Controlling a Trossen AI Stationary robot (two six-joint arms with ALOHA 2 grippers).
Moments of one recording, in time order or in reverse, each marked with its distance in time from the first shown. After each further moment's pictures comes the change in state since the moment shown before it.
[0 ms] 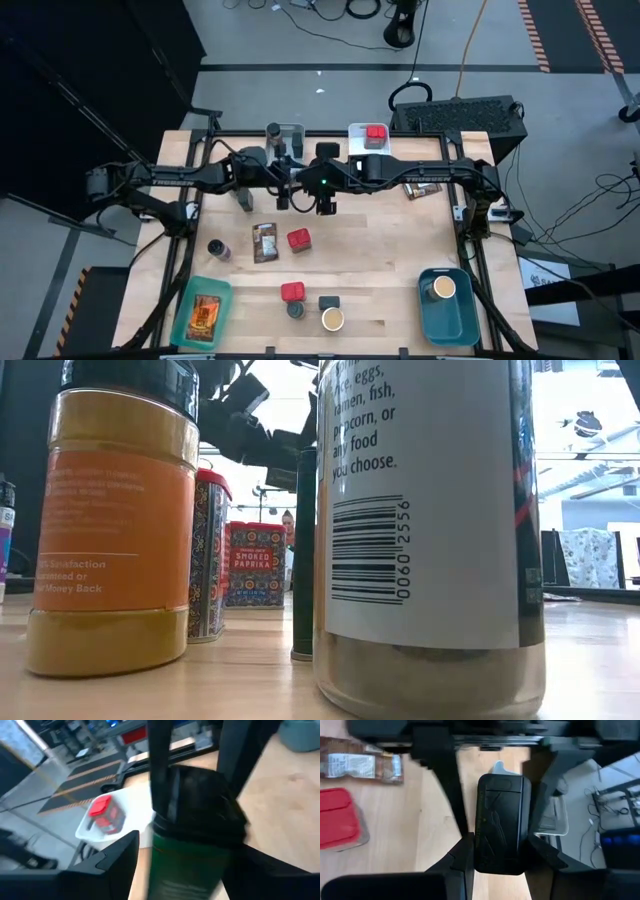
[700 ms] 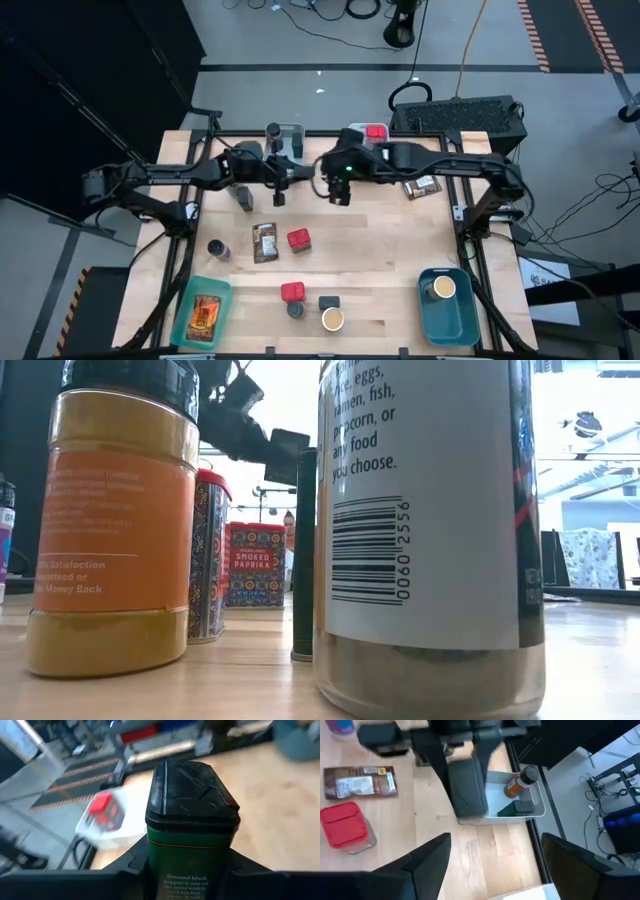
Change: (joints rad) left arm 0.045 -0.040 0.000 -0.026 0.072 -0.042; right arm -0.018 -0.181 -0.051 -0.077 0.007 0.167
